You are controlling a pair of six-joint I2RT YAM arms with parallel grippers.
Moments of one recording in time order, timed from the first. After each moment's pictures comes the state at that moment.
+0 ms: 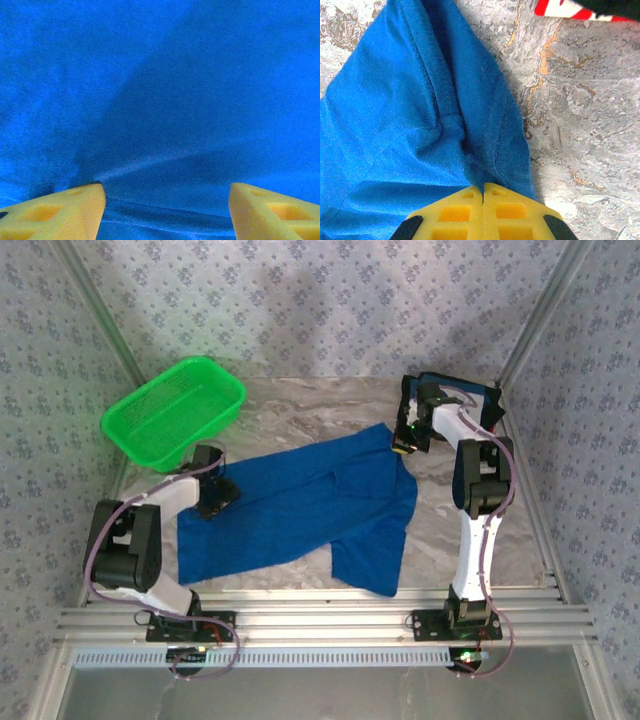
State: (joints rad) left arm -0.16 1.55 0.81 -0.46 -0.01 -0.79; right arm 0.08 2.18 1.71 -0.80 -0.34 0.30
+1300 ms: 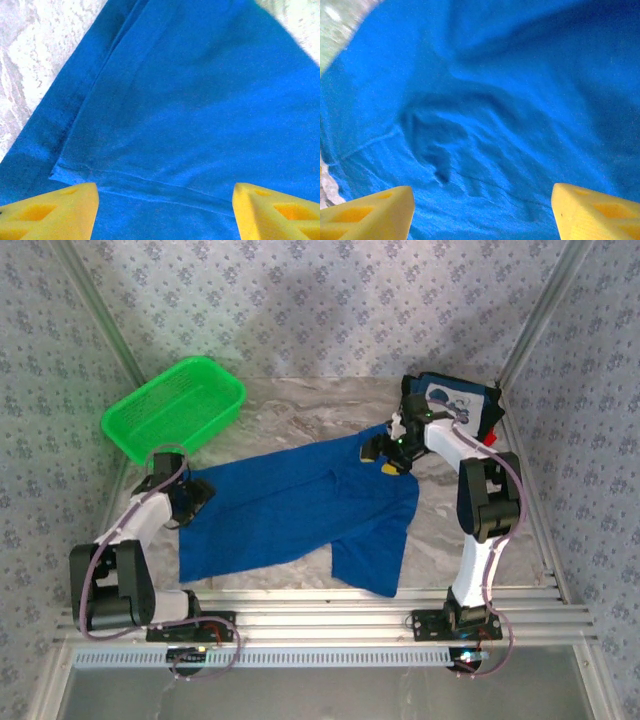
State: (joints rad) left arm 0.07 1.33 0.71 -0.50 0.08 -0.79; right arm 0.20 1.94 1.41 -0.74 -0.53 0.41
